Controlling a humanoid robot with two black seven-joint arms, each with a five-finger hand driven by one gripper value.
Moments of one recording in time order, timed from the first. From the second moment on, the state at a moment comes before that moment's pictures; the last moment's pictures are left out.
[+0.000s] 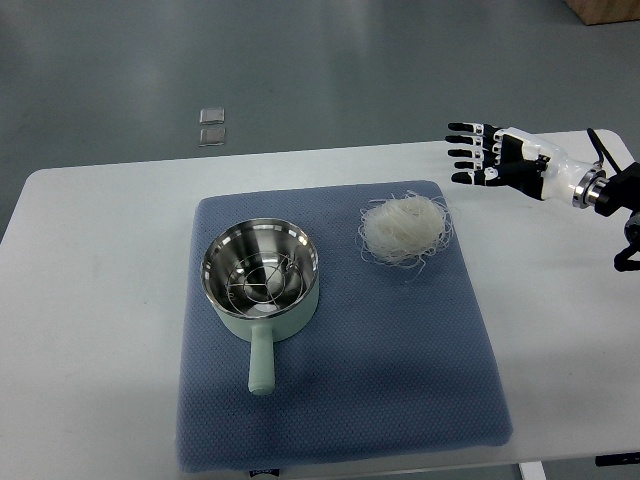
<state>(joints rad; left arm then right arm) 0.03 0.00 0.08 -0.18 0.01 0.01 0.14 0.73 -0.53 0.66 0.82 -0.59 0.48 0.18</state>
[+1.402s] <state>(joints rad) 0.03 0.00 0.08 -0.18 0.01 0.01 0.14 0.78 -0.38 0.53 0.87 -1.33 0.21 0.21</state>
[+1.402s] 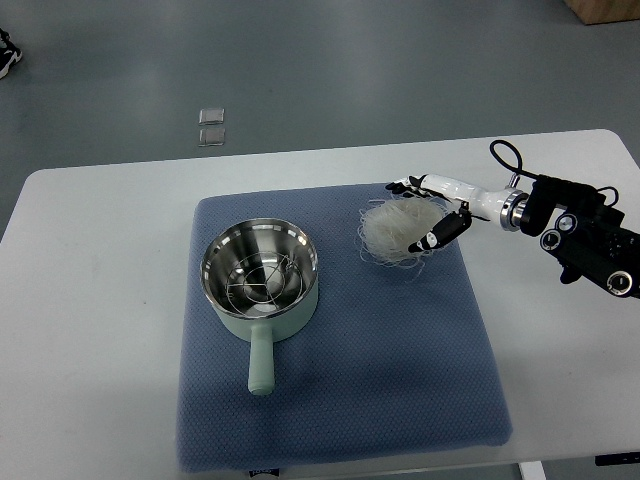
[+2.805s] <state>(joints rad) 0.03 0.00 0.08 -0.18 0.01 0.01 0.14 0.91 -0.41 0.50 0.93 -1.25 0.16 0.29</state>
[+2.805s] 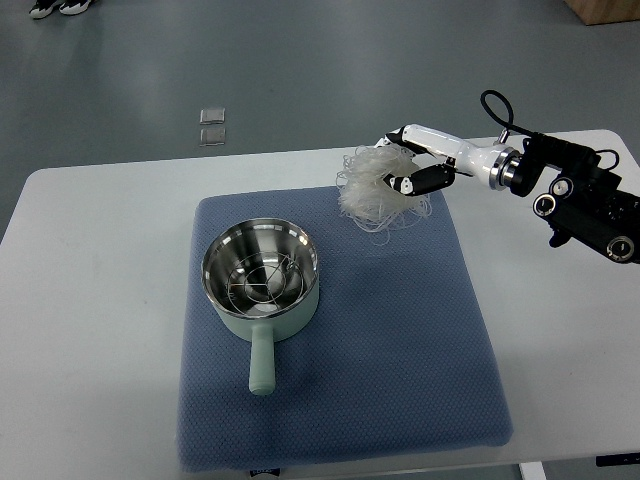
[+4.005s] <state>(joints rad) 0.03 0.00 0.08 -0.18 0.01 0.01 0.14 0.92 -0.22 0.46 1.15 -1.31 0.16 0.28</state>
